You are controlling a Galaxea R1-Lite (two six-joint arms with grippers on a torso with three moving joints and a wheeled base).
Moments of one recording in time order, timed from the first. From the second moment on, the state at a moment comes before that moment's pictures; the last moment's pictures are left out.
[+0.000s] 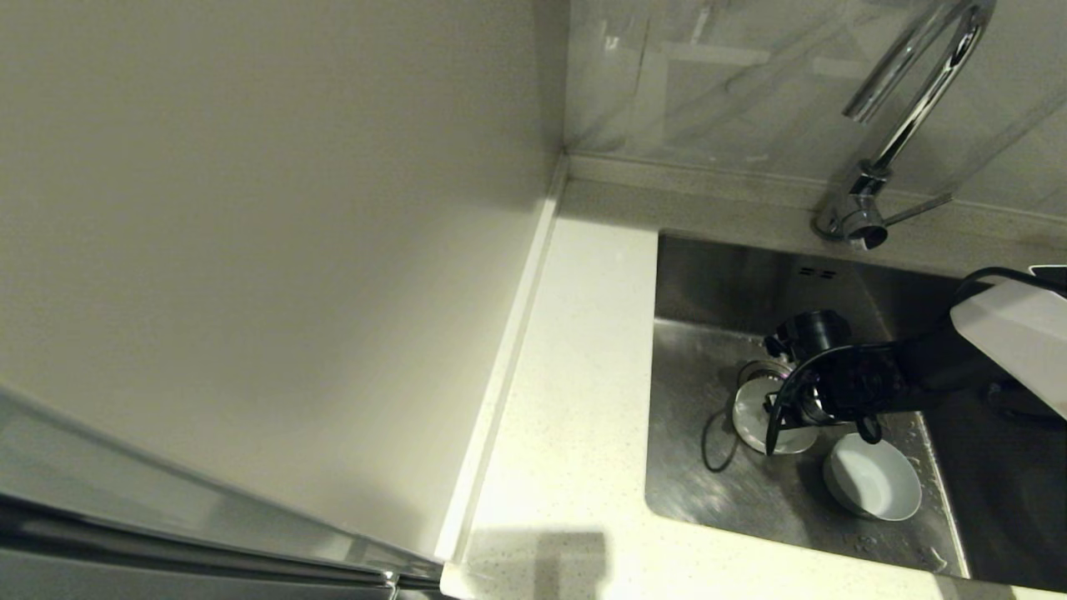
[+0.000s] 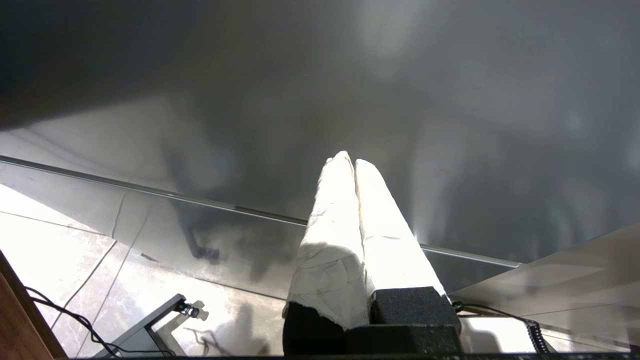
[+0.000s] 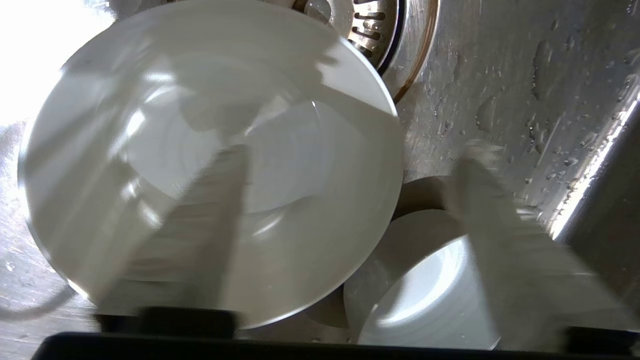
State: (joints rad) left arm 0.00 0.00 0.00 0.00 0.02 -0.02; right arm 0.06 2.27 -1.28 -0.11 -0.40 -0.04
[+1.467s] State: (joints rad) left arm 0.00 0.00 0.00 0.00 0.01 -0.02; right arm 0.03 2.09 -1.19 -0.11 -0.35 0.03
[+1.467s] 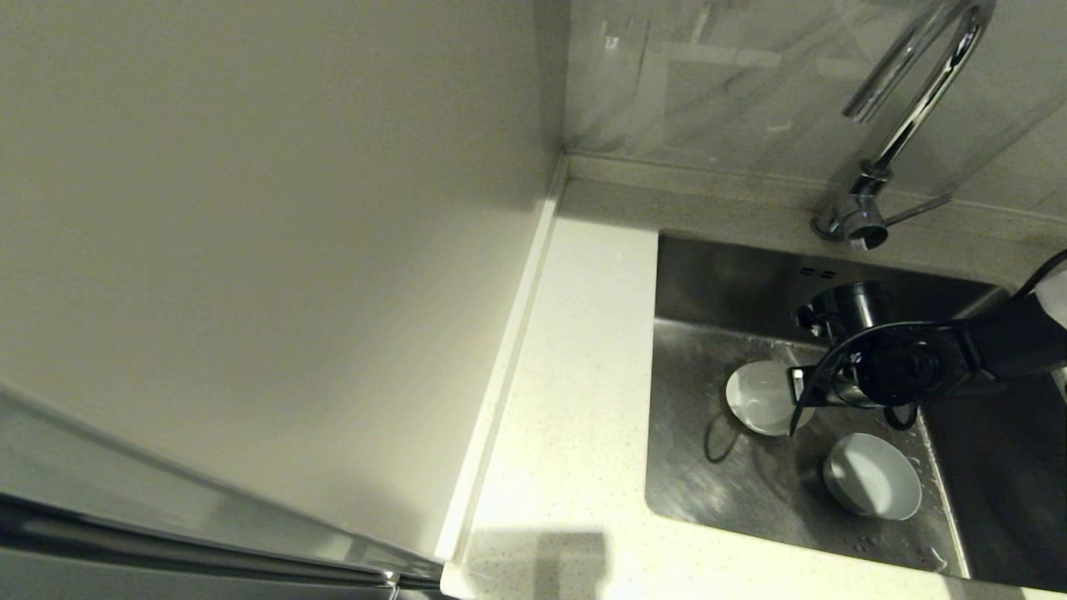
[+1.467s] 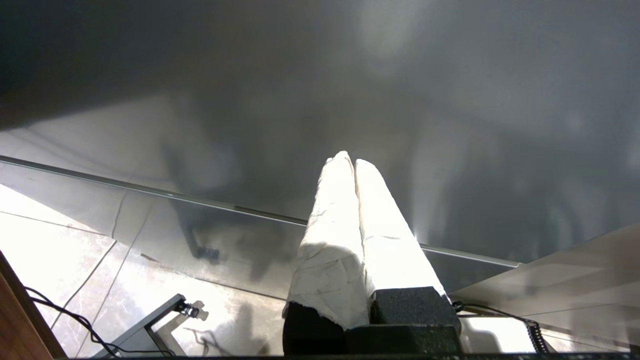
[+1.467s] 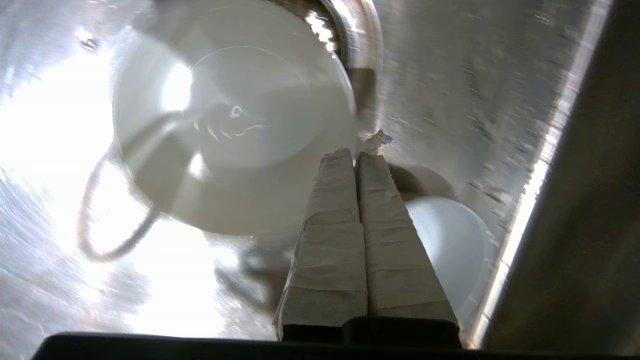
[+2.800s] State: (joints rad) left arm 0.00 0.00 0.00 0.00 0.02 -0.02; right arm -0.05 2.16 -1.28 -0.11 -0.31 0.04
